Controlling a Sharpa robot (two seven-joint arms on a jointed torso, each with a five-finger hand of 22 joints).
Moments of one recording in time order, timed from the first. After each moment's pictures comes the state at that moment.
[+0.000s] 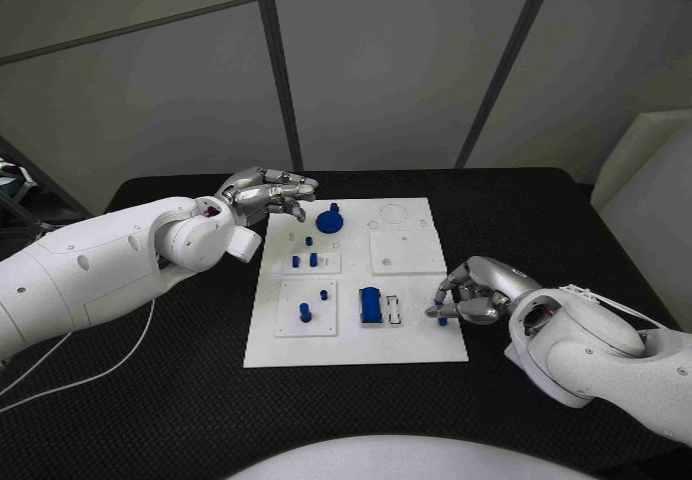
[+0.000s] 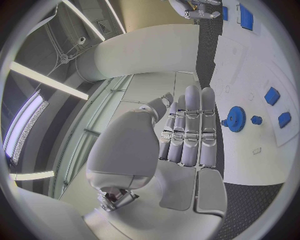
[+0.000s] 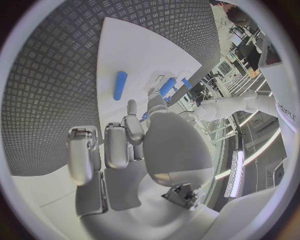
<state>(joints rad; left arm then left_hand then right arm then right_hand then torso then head) 1.12 -0.82 0.09 1.29 -0.14 0.00 0.17 1.35 -0.11 0.41 -0.05 0.11 1.06 0.16 0.08 0.21 1.18 0.09 0.17 0.14 1.23 0.01 0.64 0.50 0.17 1.04 0.11 0.56 0.81 0.96 -1.03 0.01 1.90 -1.47 -0.42 -0.56 1.29 -0.02 -0.15 0.11 0.13 1.08 0.06 0.06 0.68 1.40 -0.03 1.18 1.18 1.46 -0.10 1.39 1.21 0.02 1.47 0.01 1.57 1.31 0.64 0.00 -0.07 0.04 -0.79</state>
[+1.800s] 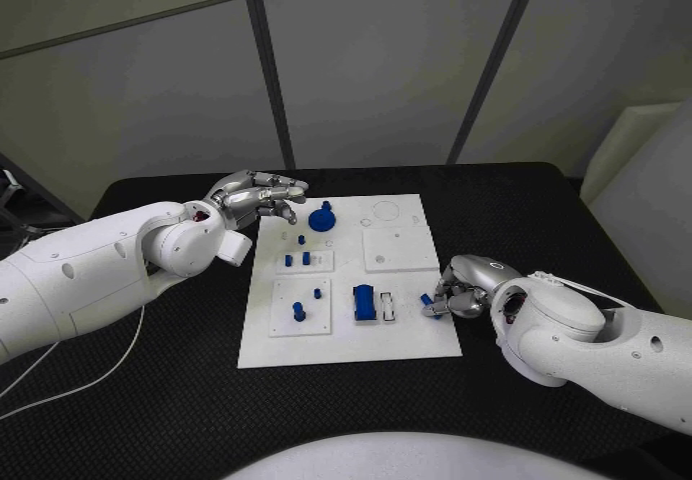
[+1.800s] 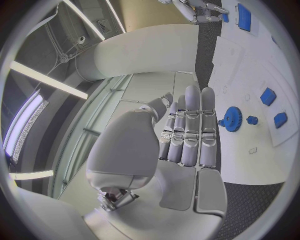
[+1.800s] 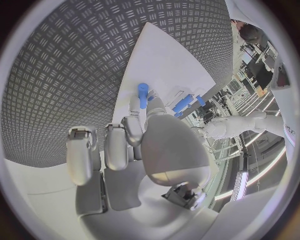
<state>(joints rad) 1.11 -0.82 0.09 1.29 -0.14 0.01 0.17 1.35 -0.11 0.41 -0.05 0.11 1.06 0.16 0.08 0.21 1.18 0.09 0.17 0.14 1.23 0.01 0.64 0.50 0.17 1.04 0.11 0.56 0.80 0.95 -0.96 0.02 1.82 -1.61 -0.26 -0.66 1.32 0.04 -0.19 0.09 0.25 1.18 0.03 0.07 0.55 1.42 -0.03 1.19 1.20 1.46 -0.10 1.41 1.26 0.02 1.47 0.02 1.57 1.31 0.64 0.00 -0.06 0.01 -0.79</state>
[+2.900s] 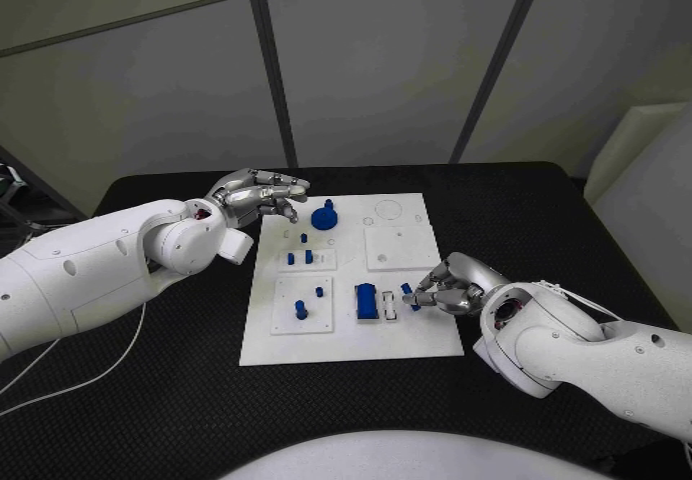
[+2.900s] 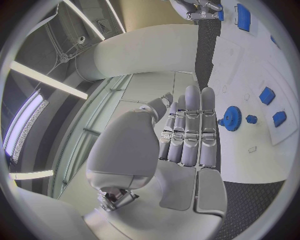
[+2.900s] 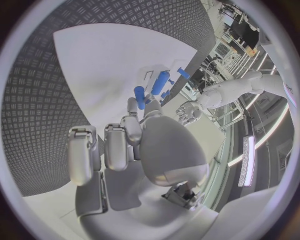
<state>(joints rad) 1.11 -0.83 0.09 1.30 -0.14 0.01 0.17 1.35 -0.11 0.41 -0.05 0.11 1.06 0.16 0.08 0.21 1.18 0.09 0.17 0.14 1.23 0.01 0.64 0.50 0.17 1.04 0.11 0.56 0.80 0.94 -0.93 0.03 1.88 -1.34 -0.49 -0.65 1.32 0.09 -0.20 0.09 0.31 1.18 0.03 0.07 0.51 1.42 -0.03 1.19 1.20 1.46 -0.10 1.41 1.26 0.02 1.47 0.01 1.57 1.31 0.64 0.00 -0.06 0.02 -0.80</state>
